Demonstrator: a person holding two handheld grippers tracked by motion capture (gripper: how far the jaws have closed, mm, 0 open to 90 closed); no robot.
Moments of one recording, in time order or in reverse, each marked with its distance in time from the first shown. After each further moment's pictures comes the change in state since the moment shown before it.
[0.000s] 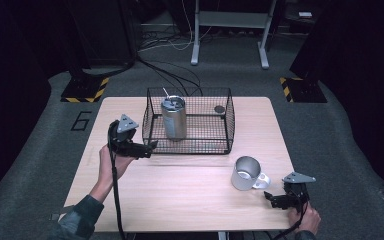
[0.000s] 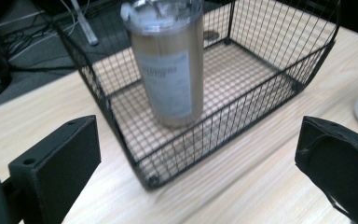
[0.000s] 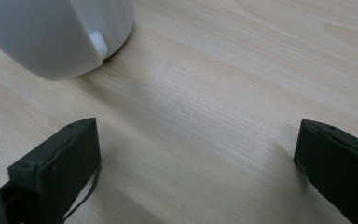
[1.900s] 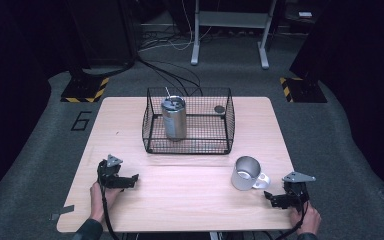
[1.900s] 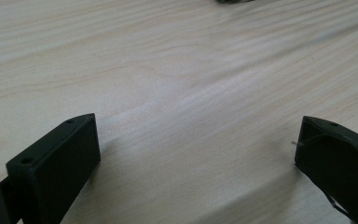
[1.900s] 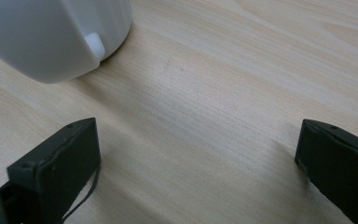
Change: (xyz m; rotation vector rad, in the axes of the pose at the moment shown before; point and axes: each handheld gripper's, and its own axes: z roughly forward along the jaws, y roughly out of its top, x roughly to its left) left arm 0.040 -0.171 0.053 0.186 0.087 -0.179; right arm -0.001 0.001 0.001 0.001 -0.001 0.005
